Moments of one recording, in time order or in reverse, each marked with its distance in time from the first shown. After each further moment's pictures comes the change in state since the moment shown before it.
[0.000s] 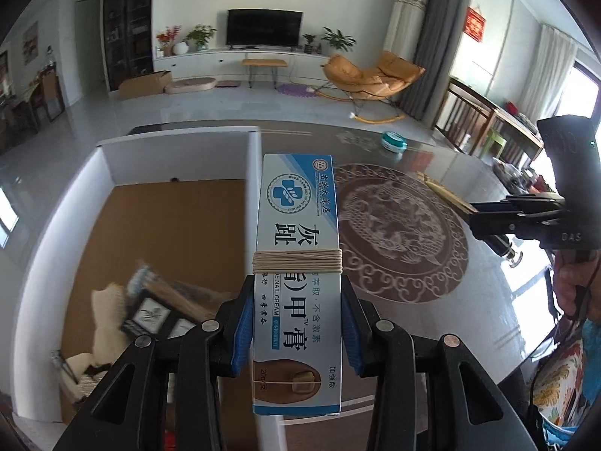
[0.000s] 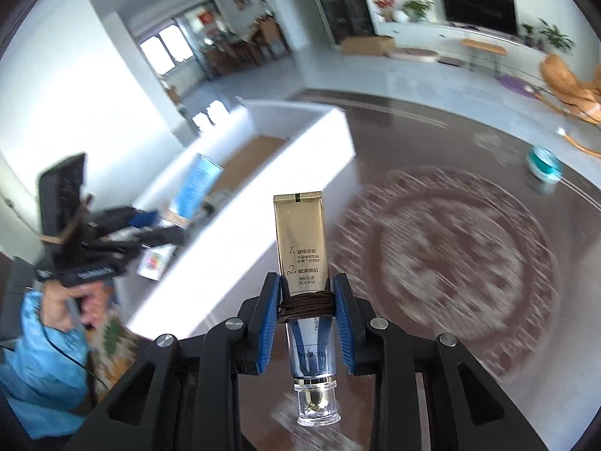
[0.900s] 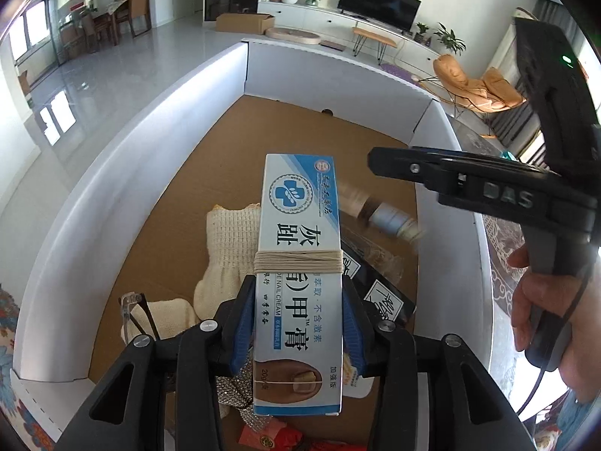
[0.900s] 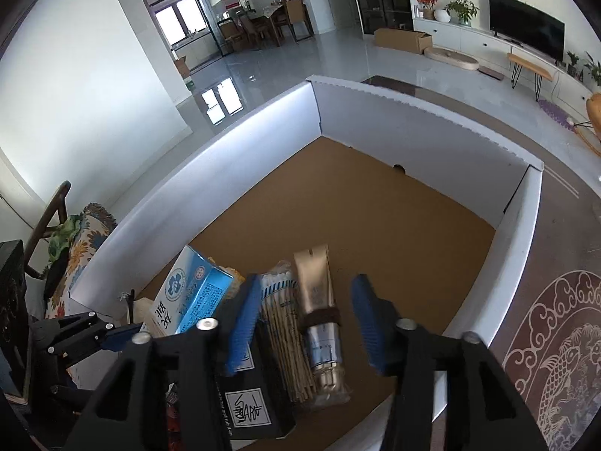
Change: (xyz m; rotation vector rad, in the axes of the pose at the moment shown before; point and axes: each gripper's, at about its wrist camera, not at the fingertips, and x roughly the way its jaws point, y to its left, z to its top) left arm 0.041 0.131 -0.049 -0.302 0.131 0.175; right arm 0.256 0.129 0.110 -0.106 0.063 -0.068
